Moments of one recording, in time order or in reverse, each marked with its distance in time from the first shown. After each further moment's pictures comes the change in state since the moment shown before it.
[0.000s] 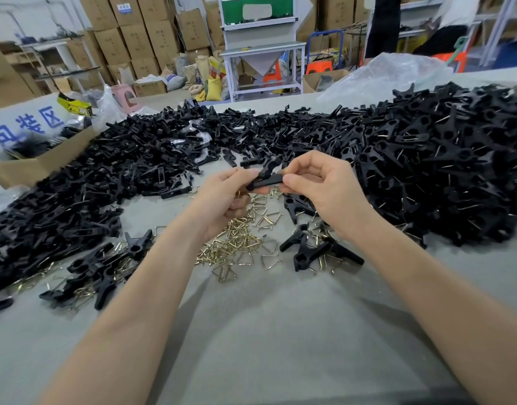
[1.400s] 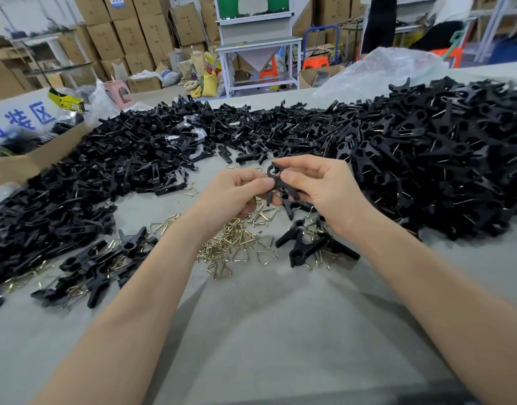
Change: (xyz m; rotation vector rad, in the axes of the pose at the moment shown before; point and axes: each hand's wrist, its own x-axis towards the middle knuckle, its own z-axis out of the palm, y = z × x) left_hand -0.008 -0.002 0.011 0.330 -0.122 0.129; right_hand -0.003 -0.001 -0.002 0.036 0.010 0.142
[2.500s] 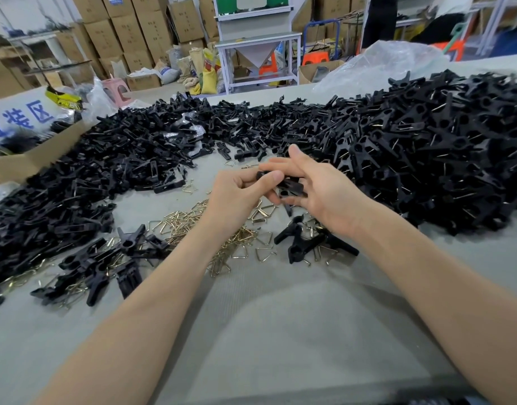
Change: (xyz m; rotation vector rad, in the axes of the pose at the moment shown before) left_hand 0.000 -0.012 0.018 0.010 0.182 0.229; right_hand 0.001 -0.006 0.001 0.085 -0.207 0.217
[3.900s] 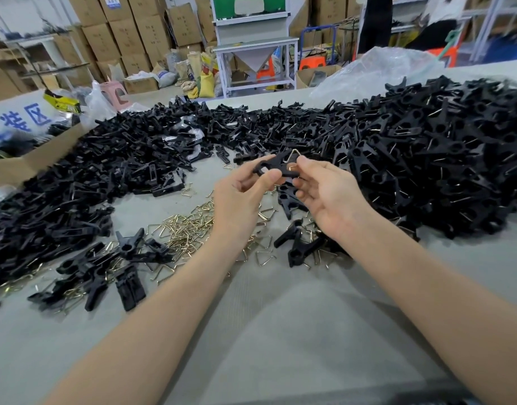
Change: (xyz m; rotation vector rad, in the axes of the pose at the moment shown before) left_hand -0.004 0.006 0.024 -0.191 0.235 0.052; right_hand 0.001 0.000 0.008 0.460 0.429 0.046
